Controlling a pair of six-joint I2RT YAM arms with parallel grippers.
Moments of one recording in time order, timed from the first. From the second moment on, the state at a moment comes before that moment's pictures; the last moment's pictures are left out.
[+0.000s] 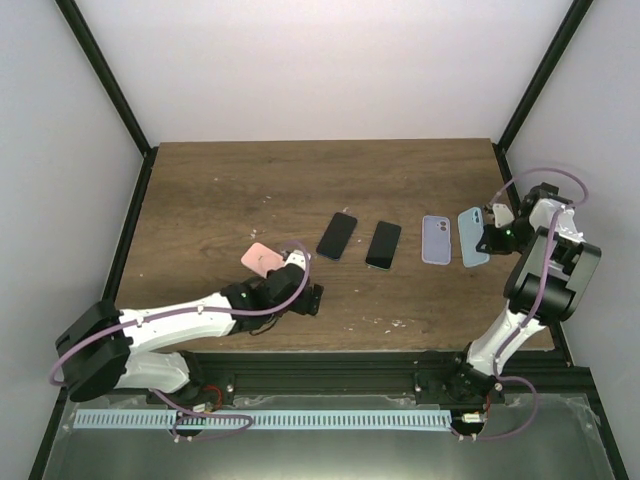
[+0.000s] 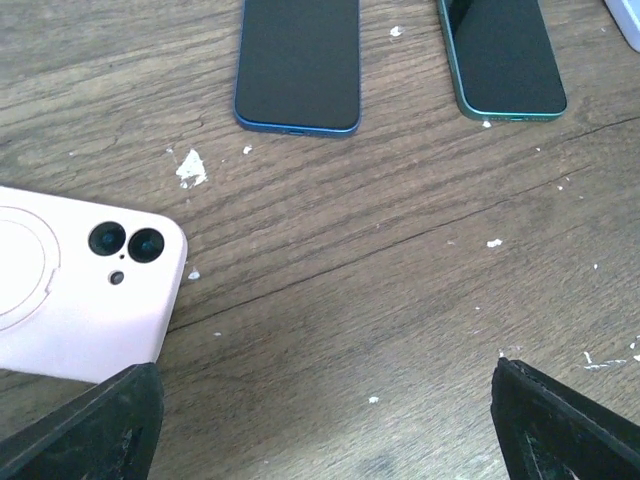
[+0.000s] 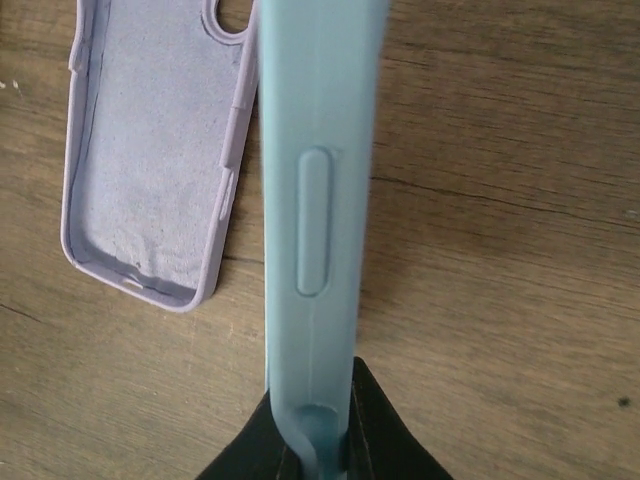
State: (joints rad) left arm -1.03 1.29 0.68 -0.21 -0.33 -0.54; right arm -0.48 1.78 1.29 -0.97 -0.37 -0.58
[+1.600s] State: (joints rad) left arm -0.50 0.77 0.67 -0.57 -0.23 -0.63; right arm 0.27 1.48 1.23 -0.75 -0.46 -0.44
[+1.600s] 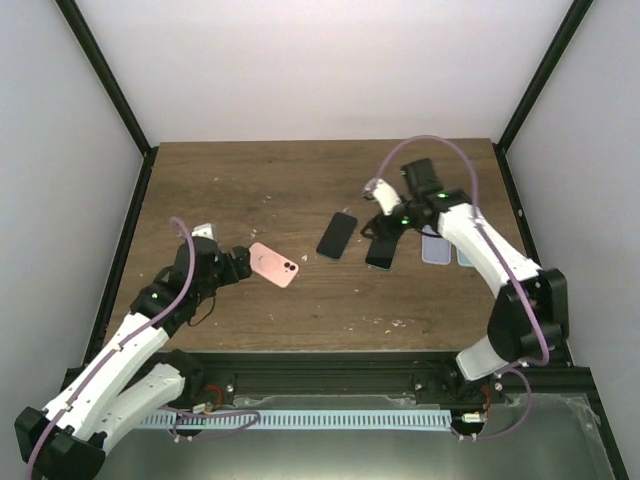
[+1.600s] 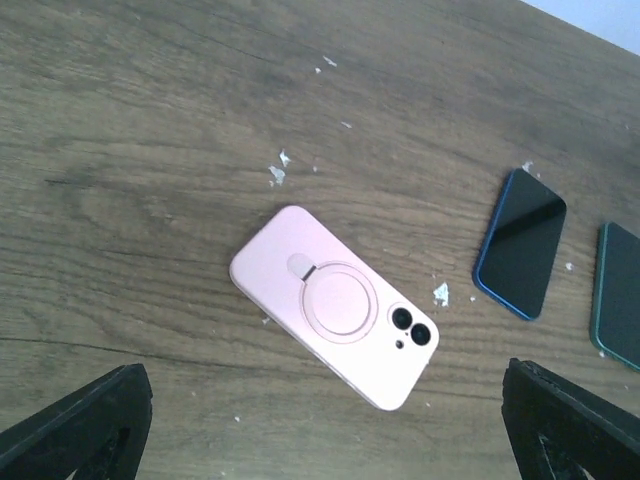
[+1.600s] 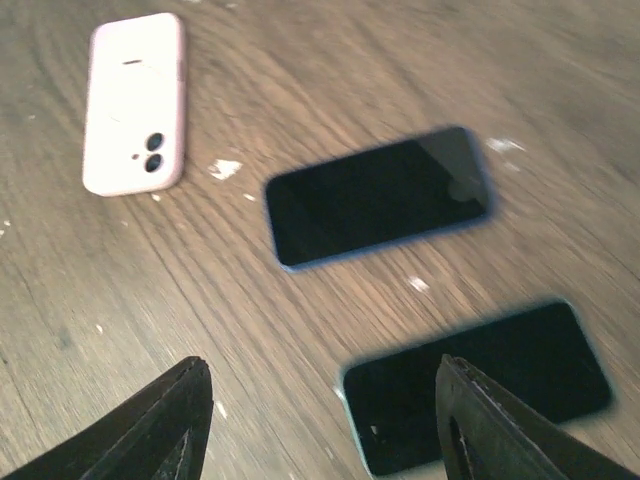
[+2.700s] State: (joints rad) left arm -0.45 0.60 0.74 -0.74 -0.47 -0.55; right arm 0.86 2.30 1.86 -0.82 -0.18 -0.24
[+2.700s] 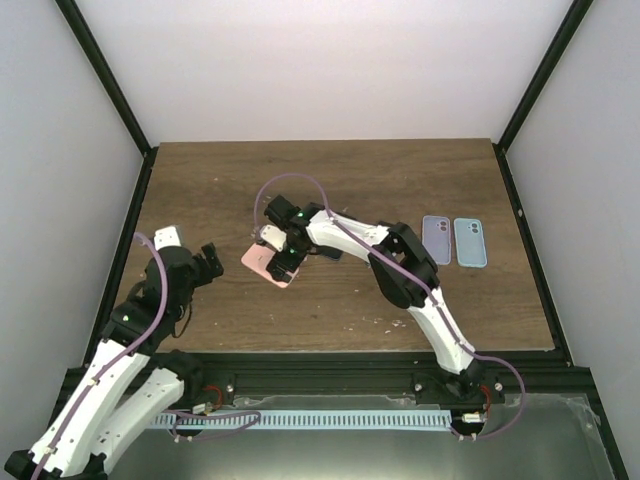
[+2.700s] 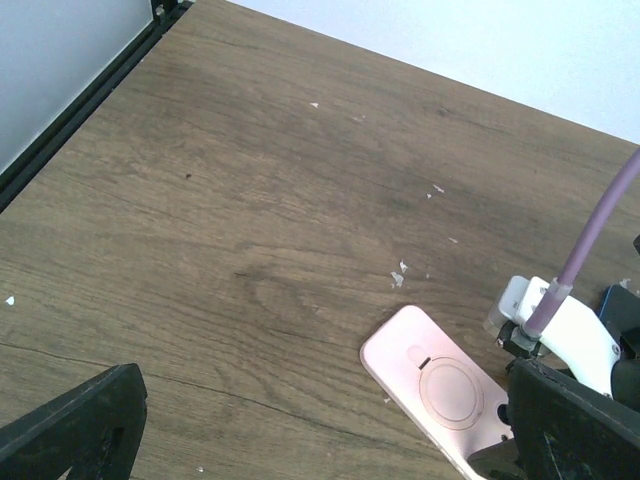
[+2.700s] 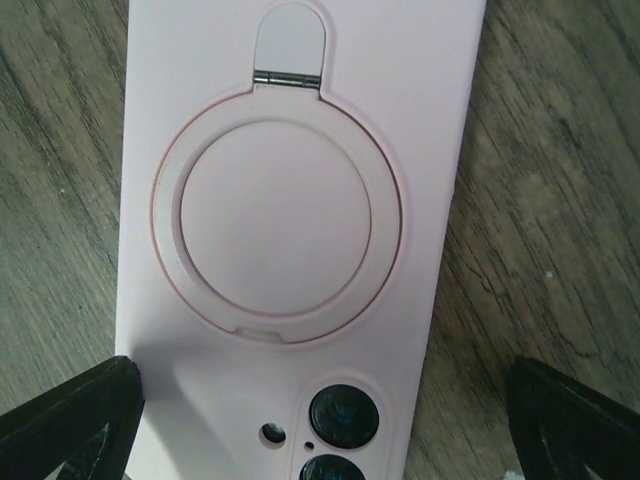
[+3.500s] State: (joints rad) left arm -0.45 0.58 0.73 -0.74 -0.47 -0.55; right arm 0.96 2.31 1.86 -0.85 -0.04 -0.22
